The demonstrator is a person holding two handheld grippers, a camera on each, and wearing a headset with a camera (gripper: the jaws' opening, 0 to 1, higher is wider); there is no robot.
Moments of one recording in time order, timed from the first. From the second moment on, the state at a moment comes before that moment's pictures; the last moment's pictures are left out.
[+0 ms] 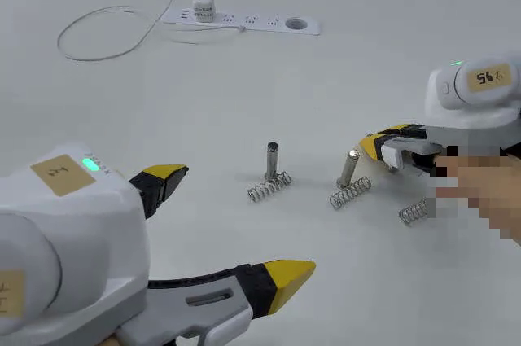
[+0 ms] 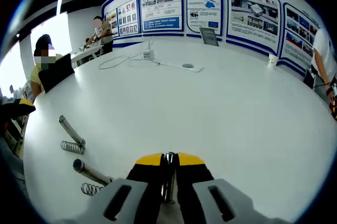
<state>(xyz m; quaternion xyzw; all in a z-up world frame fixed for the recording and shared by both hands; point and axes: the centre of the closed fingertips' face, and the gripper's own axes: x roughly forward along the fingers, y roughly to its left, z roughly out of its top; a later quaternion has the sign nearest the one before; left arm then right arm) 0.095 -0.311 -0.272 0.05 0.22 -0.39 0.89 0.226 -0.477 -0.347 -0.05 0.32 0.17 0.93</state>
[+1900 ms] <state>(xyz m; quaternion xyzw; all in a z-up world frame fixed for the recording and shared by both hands) 0.087 -0.300 -0.245 0.06 0.19 -0.38 0.90 0.176 -0.494 -0.298 0.00 0.30 0.14 0.95</state>
